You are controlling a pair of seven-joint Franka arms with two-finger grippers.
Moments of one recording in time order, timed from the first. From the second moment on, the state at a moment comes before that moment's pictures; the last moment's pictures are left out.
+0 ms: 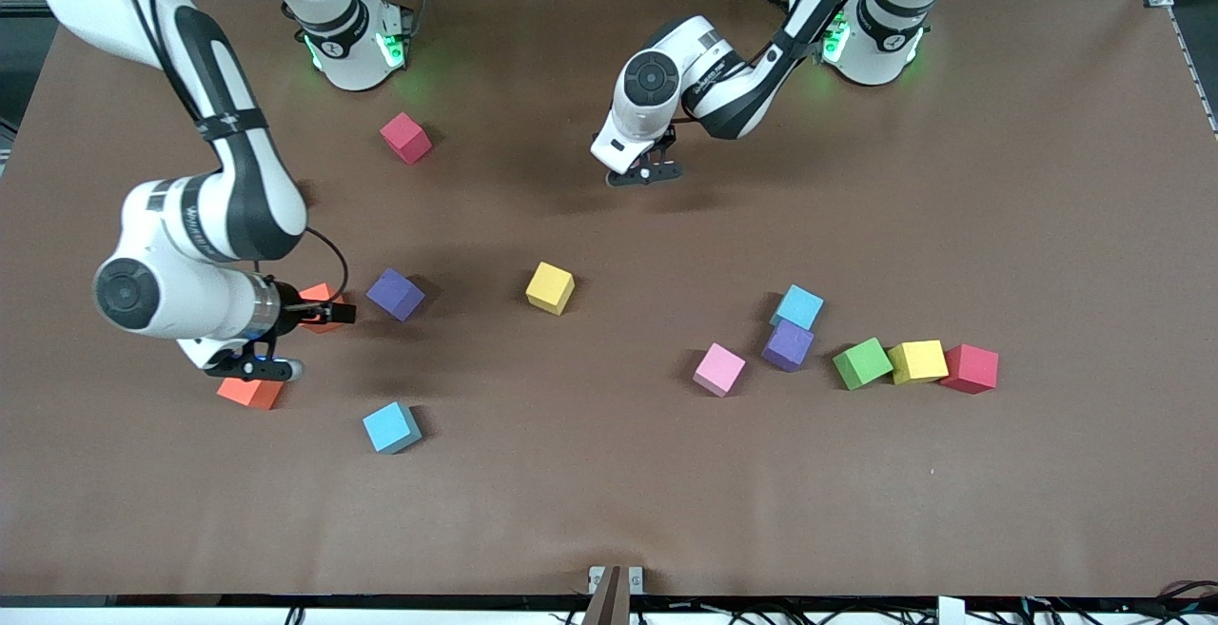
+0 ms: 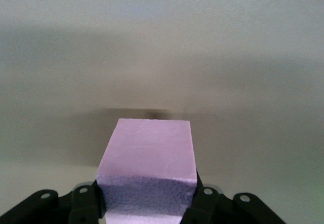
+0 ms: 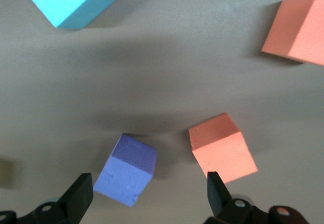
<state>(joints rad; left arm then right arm) -0.66 0.42 -0.36 -2.09 -0.20 2.39 -0.97 0.10 0.43 0.01 -1.79 0.10 2.02 0.17</state>
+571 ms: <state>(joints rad) -0.67 0.46 -0.37 -2.03 -0.20 2.39 -0.90 0.21 0.42 0.01 -1.86 0.10 2.09 0.51</state>
